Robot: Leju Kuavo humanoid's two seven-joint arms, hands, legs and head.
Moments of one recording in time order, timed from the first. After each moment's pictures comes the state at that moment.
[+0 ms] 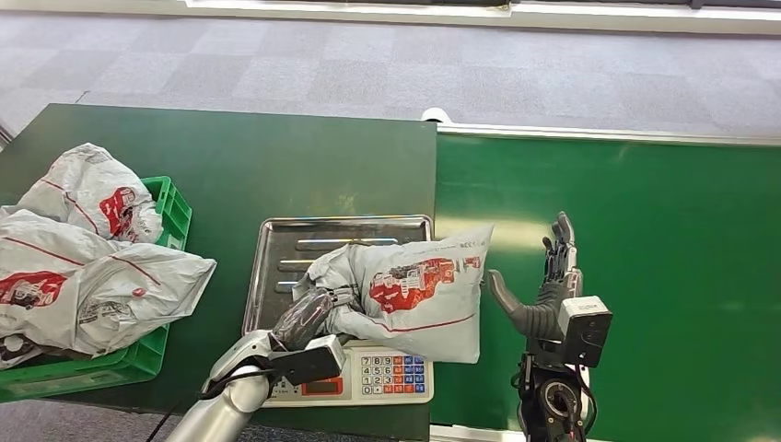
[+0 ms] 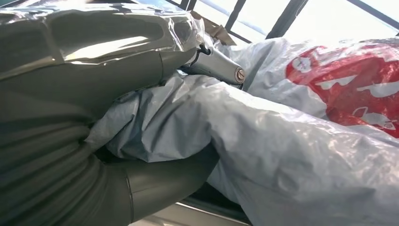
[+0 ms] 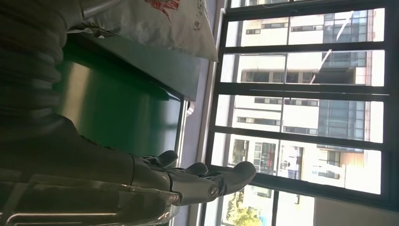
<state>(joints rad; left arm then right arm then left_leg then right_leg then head) -0.25 -0.08 -0.34 -1.13 -0.79 -0.03 -0.56 -0.12 0.23 0.05 -1.35 0.17 0.01 -0.54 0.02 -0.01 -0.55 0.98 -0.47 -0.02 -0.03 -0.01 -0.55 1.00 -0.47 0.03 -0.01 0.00</state>
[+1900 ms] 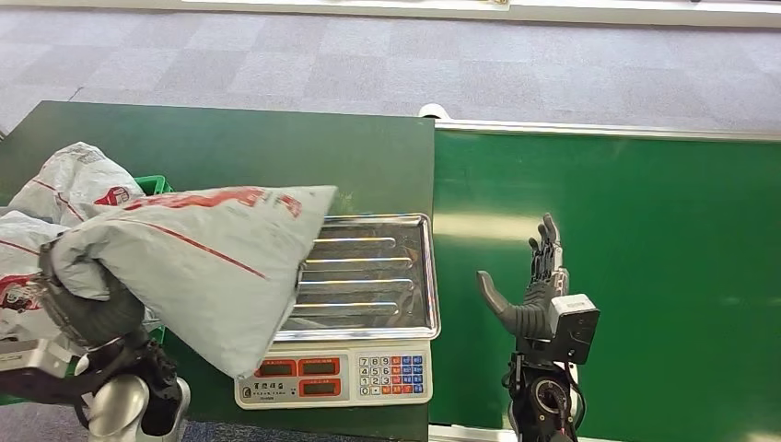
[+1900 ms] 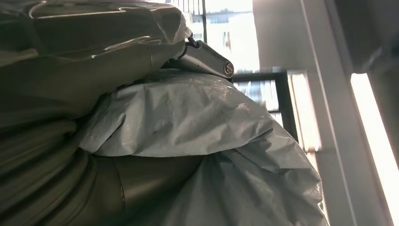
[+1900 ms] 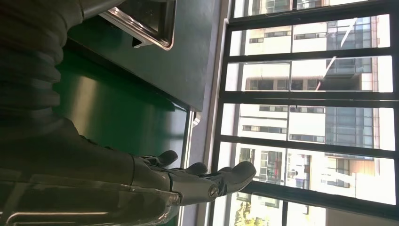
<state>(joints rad) -0.05 -0.13 -0.01 -1.78 0.00 0.49 -0.70 -0.13 0.23 0.08 -1.30 0.14 0.00 -0.55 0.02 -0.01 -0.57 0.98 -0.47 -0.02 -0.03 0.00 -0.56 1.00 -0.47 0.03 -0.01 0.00</state>
